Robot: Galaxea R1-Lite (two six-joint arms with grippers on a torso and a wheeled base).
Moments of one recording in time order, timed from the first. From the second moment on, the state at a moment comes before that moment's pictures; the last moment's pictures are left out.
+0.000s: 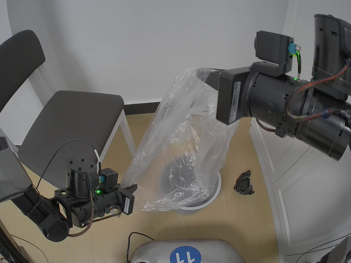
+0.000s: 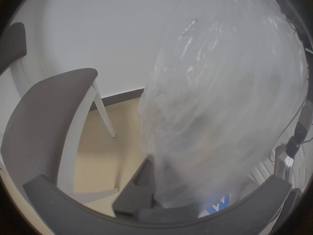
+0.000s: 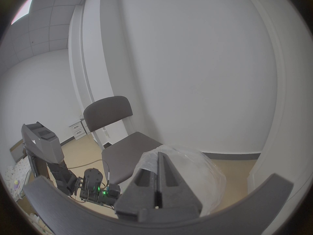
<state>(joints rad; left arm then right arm) -0.52 1.86 -0.36 -1.03 0.00 0.01 0.96 1.57 -1.20 -0.39 -0.29 0.00</state>
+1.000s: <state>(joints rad) -0.42 1.63 -0.29 -1.13 -0.35 -0.06 0.90 1.41 -0.80 -0.67 -0.29 0.34</state>
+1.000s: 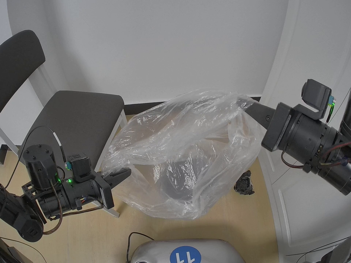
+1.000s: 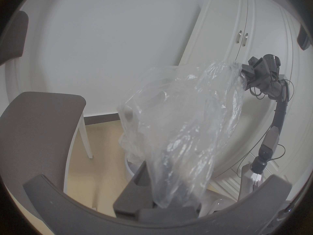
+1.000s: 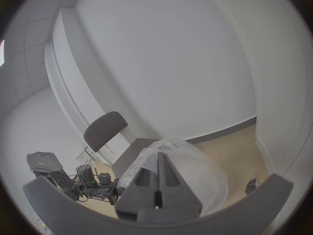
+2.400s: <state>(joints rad) -0.40 1.63 -0.29 -1.13 -0.37 -0.06 0.88 1.40 -0.59 -0.78 -0.28 0.35</state>
